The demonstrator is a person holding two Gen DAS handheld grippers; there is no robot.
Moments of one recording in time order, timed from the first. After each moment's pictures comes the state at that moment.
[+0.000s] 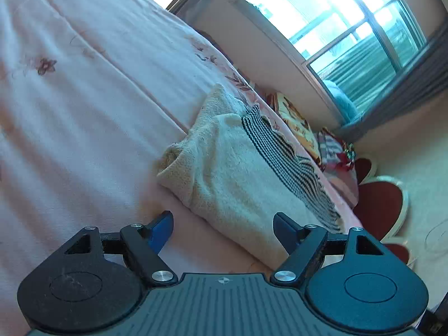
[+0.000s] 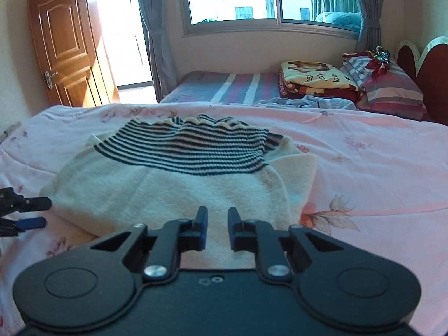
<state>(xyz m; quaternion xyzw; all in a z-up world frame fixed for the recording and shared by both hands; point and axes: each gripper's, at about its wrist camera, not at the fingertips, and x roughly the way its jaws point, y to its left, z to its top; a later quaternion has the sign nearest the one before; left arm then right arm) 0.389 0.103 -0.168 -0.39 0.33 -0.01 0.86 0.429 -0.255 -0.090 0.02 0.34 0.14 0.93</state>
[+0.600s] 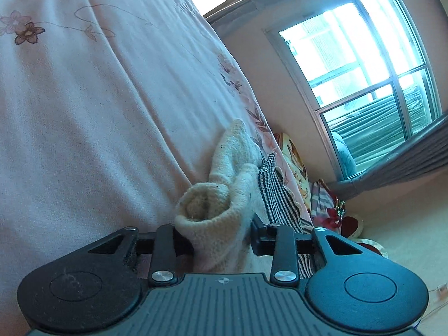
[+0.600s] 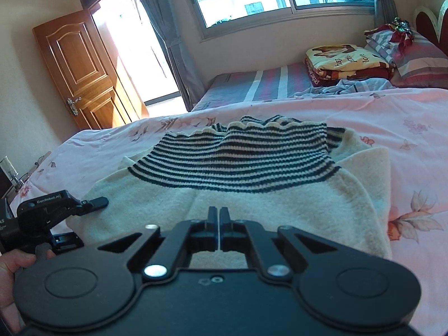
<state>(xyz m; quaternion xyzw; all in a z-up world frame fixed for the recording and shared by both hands) 0.461 0.105 -0.208 -0.49 0.28 0.03 0.82 0.475 -0.209 -0.115 0.10 0.35 0.19 0.91</state>
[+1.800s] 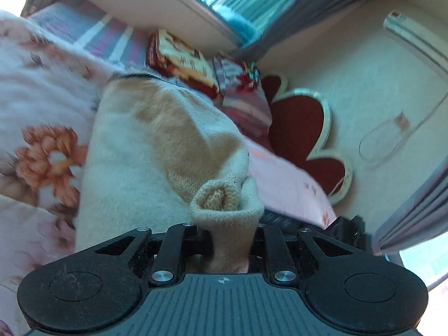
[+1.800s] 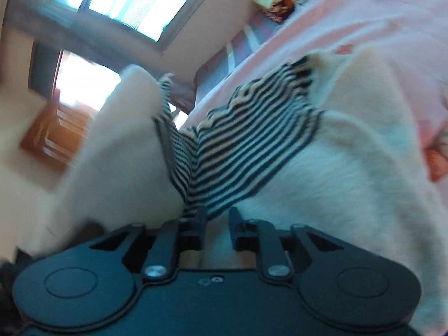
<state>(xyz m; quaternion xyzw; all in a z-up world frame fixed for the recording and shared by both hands) 0.514 -0.095 -0.112 -0.28 0.40 -0.27 0.83 0.508 -0.322 -0.169 0.48 0.39 0.14 0.78</state>
